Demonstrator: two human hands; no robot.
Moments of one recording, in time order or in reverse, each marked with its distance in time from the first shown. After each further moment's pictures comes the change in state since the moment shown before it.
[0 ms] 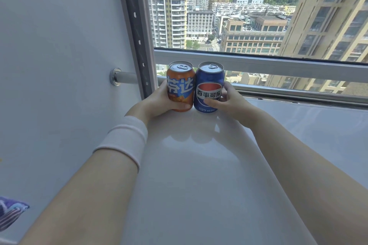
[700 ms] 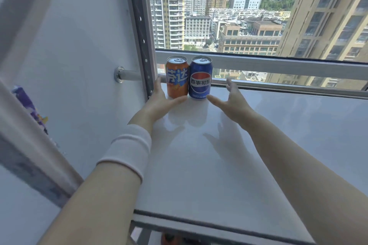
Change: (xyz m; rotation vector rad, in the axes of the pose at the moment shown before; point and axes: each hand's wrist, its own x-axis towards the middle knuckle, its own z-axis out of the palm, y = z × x) left_hand -0.076 0.020 0.033 0.063 0.270 -0.051; right_hand -0.087 -0.019 0.009 -0.305 0.258 -0.018
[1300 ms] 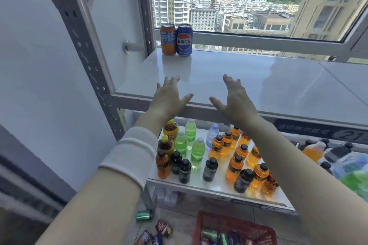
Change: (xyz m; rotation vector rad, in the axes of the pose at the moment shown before) left_hand -0.293 0.060 0.066 0.477 0.025 0.119; right_hand -0.280 0.013 -0.069 -0.465 0.036 -0.219
